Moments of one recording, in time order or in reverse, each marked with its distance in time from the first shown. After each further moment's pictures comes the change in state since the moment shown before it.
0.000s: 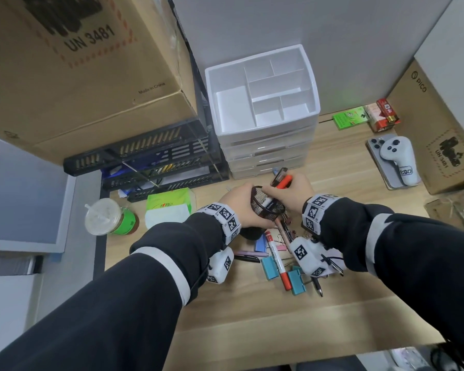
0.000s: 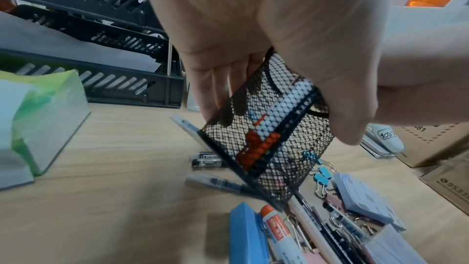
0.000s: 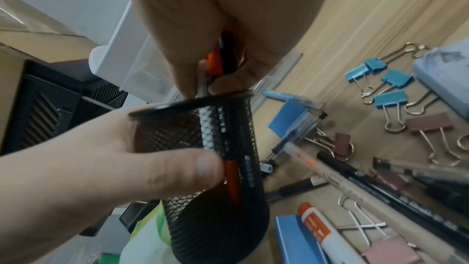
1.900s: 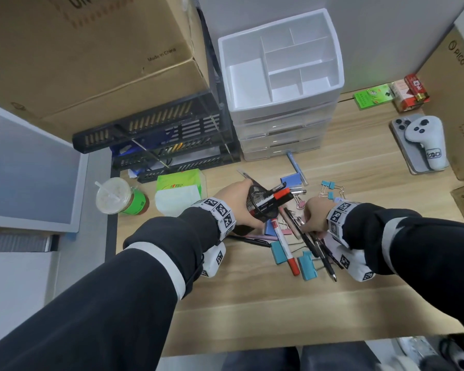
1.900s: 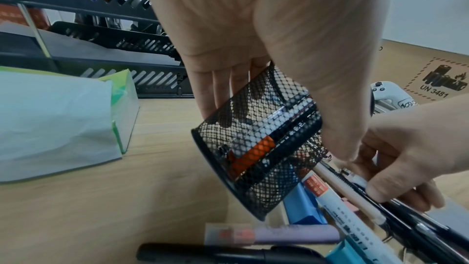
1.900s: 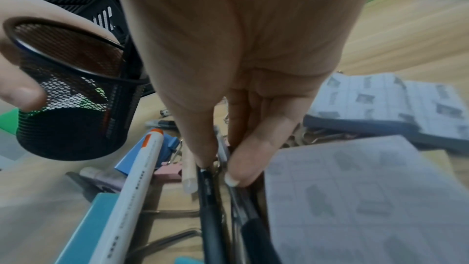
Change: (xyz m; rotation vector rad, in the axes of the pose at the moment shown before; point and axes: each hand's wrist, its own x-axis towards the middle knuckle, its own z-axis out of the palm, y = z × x) left_hand -0.021 -0.042 0.013 0.144 -0.068 -0.030; right_hand -0.015 0.057 -0.006 -1.008 -0.524 0.117
